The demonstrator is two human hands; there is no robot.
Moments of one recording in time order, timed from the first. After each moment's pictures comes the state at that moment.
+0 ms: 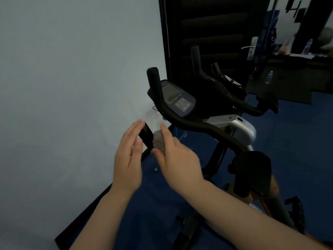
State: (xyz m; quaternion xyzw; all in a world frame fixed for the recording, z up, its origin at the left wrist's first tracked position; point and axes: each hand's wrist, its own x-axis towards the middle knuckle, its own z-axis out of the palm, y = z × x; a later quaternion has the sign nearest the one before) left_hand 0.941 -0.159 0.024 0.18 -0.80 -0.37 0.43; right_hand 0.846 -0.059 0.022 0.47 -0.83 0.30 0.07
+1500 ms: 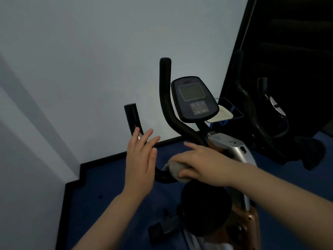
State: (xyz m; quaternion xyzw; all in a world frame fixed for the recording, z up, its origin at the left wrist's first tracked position) left_hand 0.859 -0.051 -0.023 0.42 -0.77 -0.16 0.46; right_hand 0.660 -0.008 0.045 0.87 -0.49 0.02 -0.10
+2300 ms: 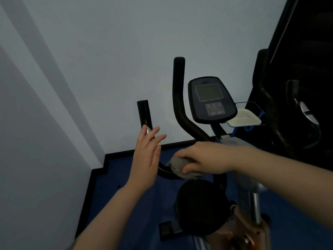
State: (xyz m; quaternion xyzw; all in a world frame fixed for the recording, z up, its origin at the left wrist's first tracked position) left_hand 0.849 -0.038 -0.025 0.46 -0.75 -0.14 0.45; right_hand 0.649 -0.039 0.055 0.90 -0.39 -0.06 -0.19
